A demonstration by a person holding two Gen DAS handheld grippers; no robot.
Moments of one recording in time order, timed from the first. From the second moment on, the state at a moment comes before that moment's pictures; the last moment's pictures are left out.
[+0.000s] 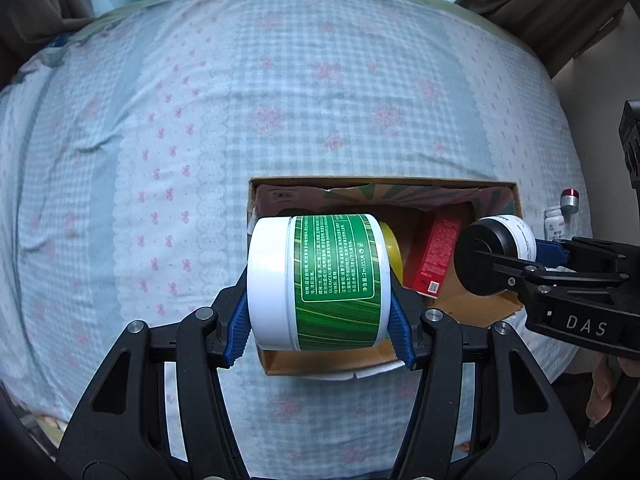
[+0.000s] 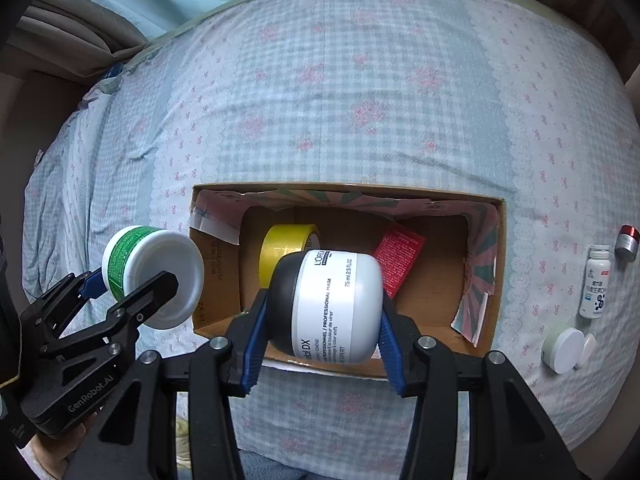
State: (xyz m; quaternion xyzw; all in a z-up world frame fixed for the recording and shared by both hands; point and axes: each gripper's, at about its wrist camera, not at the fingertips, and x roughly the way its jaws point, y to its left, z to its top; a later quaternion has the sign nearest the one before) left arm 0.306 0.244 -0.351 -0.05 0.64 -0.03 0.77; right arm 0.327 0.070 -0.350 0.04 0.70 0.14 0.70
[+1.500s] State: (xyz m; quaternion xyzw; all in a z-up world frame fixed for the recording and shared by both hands) left arm 0.259 0.235 -0.300 -0.01 0.62 -0.05 0.78; right arm 0.315 0.049 -0.343 0.10 0.68 0.11 0.72
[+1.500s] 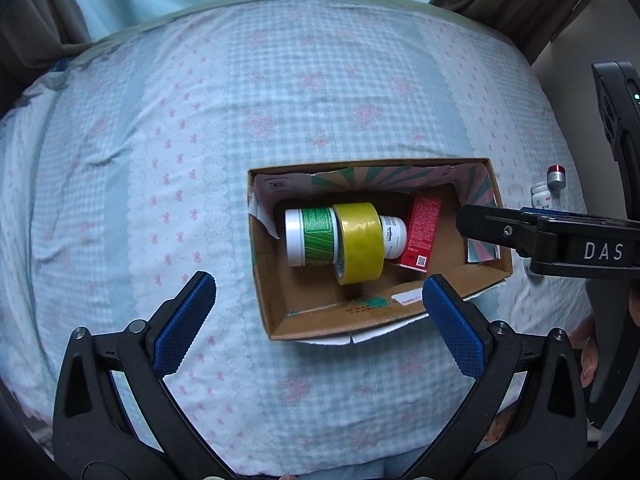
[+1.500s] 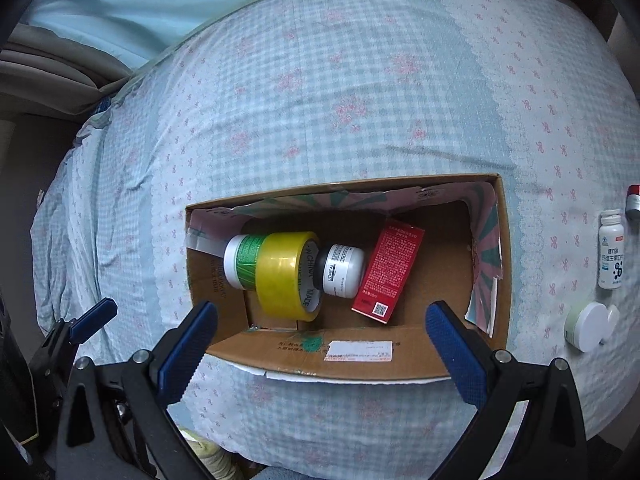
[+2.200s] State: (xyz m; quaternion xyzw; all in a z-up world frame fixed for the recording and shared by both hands) left arm 0.170 0.129 -0.188 0.02 0.52 -0.10 0.85; right arm 0.196 -0.056 -0.194 0.07 0.59 0.05 0.80
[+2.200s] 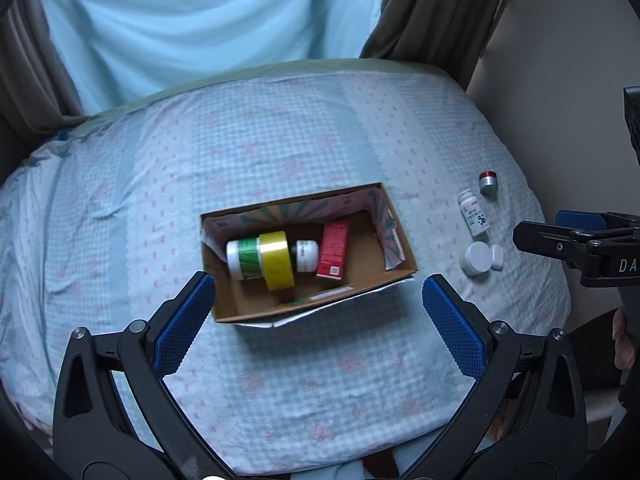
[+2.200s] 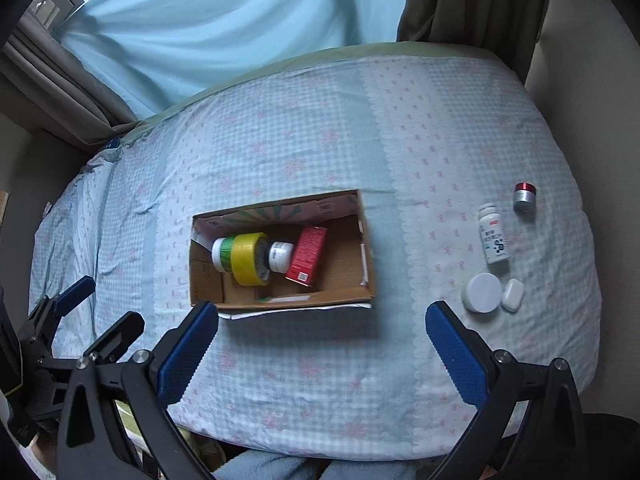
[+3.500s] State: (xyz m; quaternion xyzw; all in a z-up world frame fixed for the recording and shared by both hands) left arm 0.182 -0.234 -0.477 0.11 0.56 -0.21 0.80; right arm 0.165 -0.337 -0.428 -0.24 0.55 0.28 0.75
